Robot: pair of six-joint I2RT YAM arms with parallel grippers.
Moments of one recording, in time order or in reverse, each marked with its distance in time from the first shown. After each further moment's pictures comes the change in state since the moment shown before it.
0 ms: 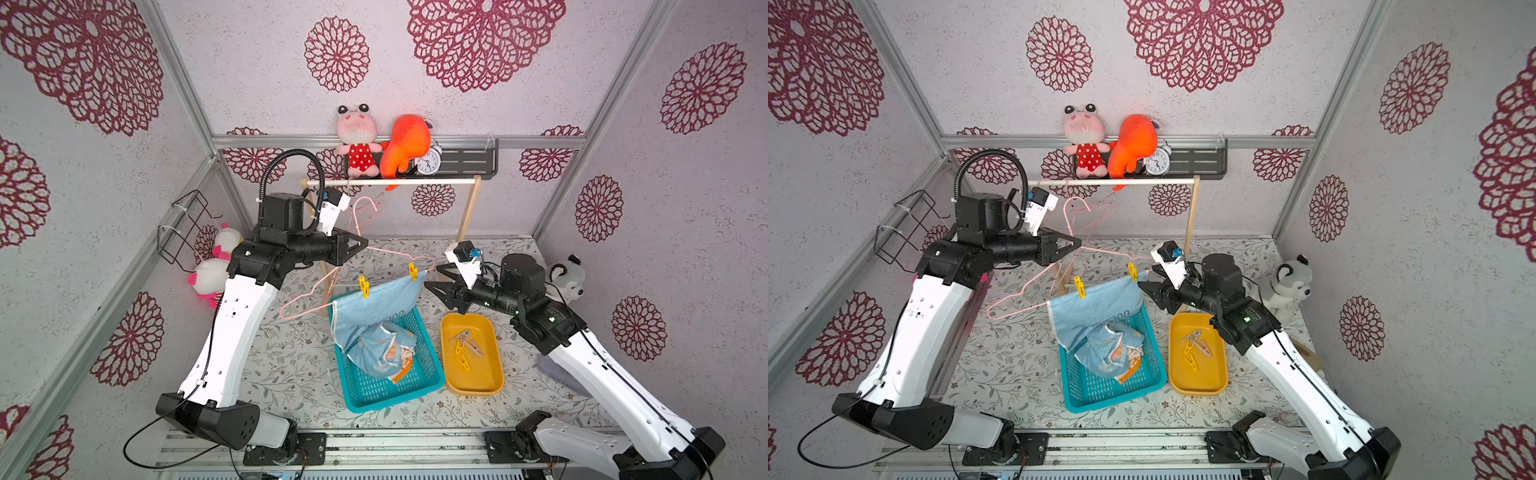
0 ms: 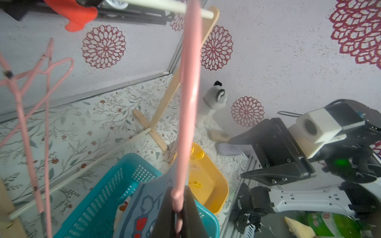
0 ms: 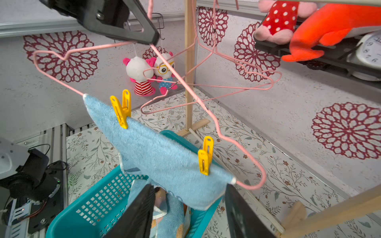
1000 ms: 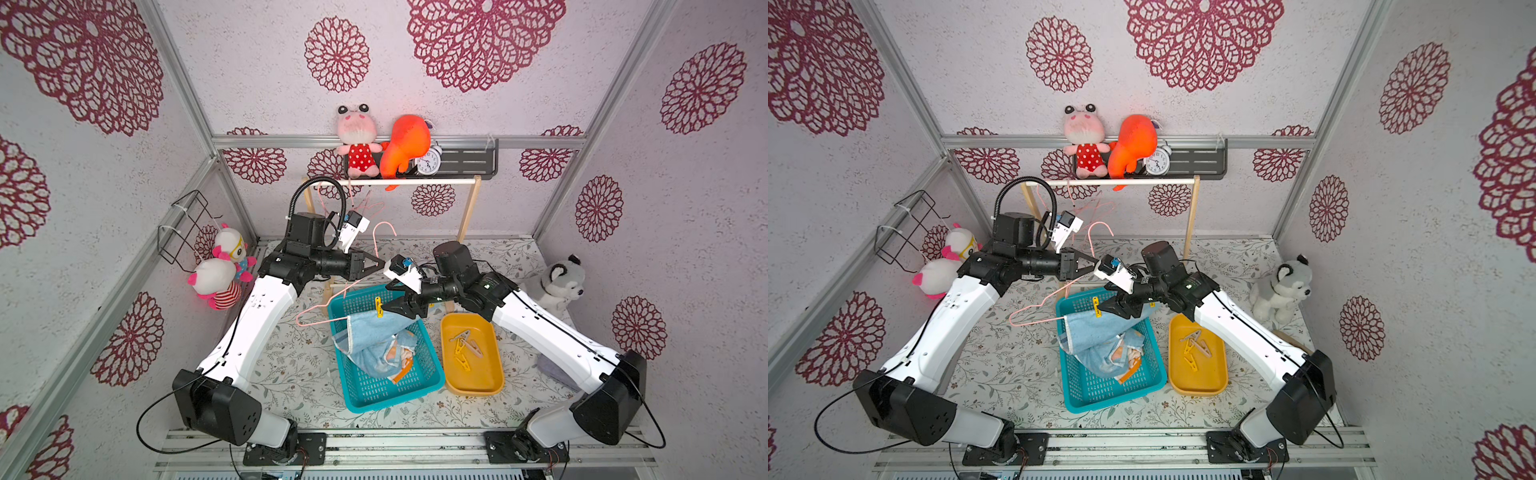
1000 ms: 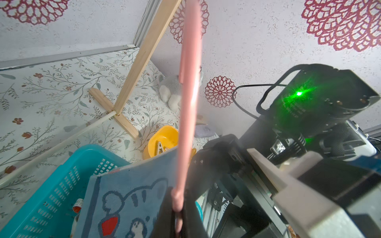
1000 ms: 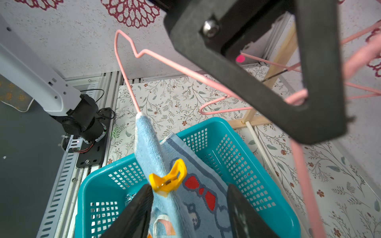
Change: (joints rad) left arm -0.055 0.025 -0.212 0.182 0.173 -0.035; right arm 0.166 0.386 0.256 -0.170 -0.187 -0.232
